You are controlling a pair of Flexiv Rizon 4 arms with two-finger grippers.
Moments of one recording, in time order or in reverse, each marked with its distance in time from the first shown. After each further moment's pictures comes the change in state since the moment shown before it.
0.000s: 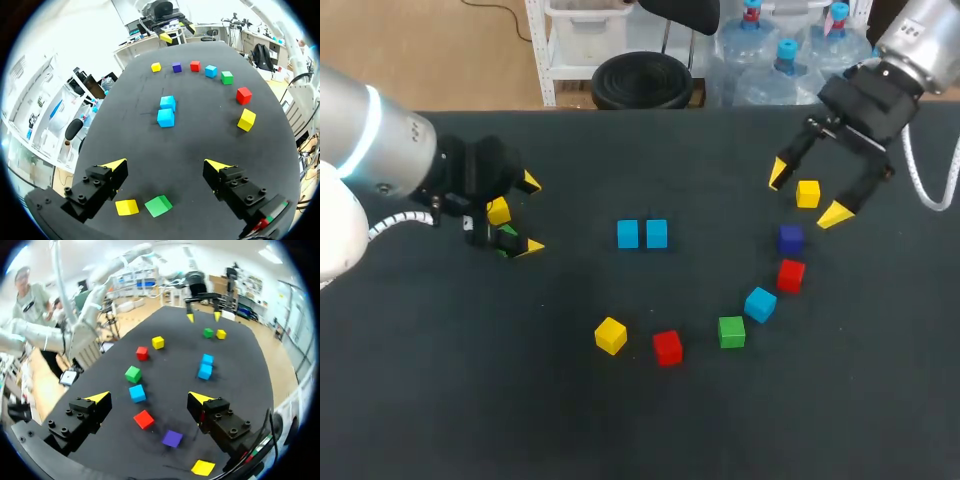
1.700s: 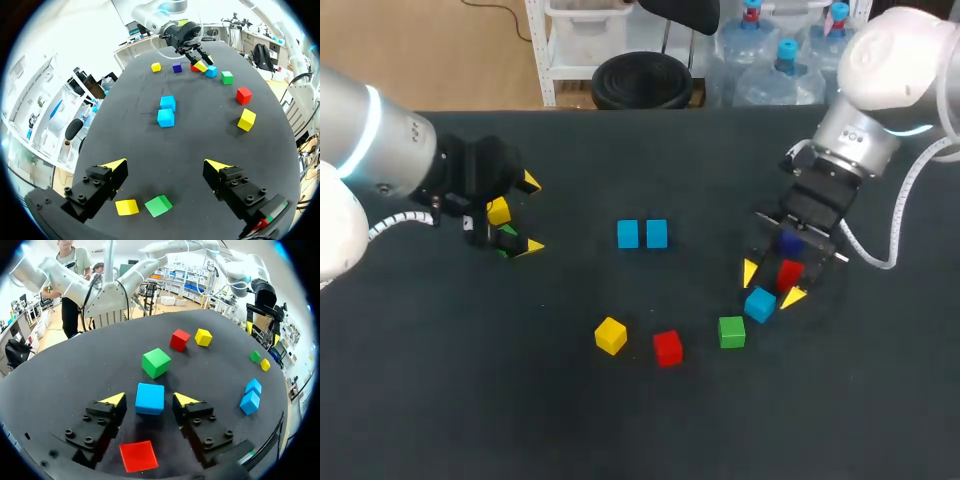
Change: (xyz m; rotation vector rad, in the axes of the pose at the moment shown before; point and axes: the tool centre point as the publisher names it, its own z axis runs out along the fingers) left arm 0.000 0.000 0.000 0.000 0.000 0.000; right arm 0.035 0.023 0.121 -0.157 -0.001 -0.405
